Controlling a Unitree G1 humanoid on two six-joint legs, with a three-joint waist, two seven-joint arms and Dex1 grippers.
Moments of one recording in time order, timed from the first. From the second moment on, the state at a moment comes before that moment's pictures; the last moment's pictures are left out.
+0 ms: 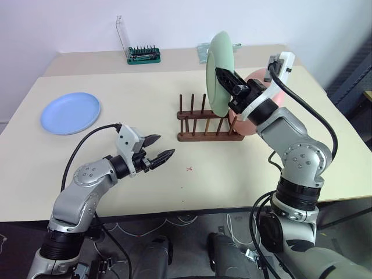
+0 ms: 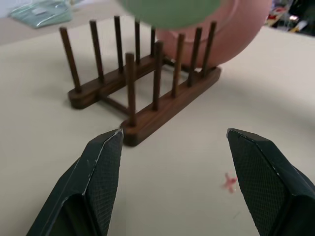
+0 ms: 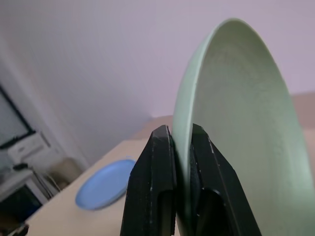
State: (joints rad) left arm -0.22 0.51 0.00 -0.36 -0.47 0.49 -0.65; right arm -0.71 -0.12 -0.31 -0.31 0.81 0.88 0.16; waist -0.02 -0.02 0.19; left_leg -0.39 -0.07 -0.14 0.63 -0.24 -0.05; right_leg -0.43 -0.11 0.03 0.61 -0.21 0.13
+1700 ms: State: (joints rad) left arm -0.67 0.42 0.73 0.39 -0.44 0.67 0.31; right arm -0.81 -0.46 0.34 -0.15 0.00 0.06 0.61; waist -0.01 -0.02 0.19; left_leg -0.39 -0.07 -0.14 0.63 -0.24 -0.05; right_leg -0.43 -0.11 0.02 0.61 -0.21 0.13
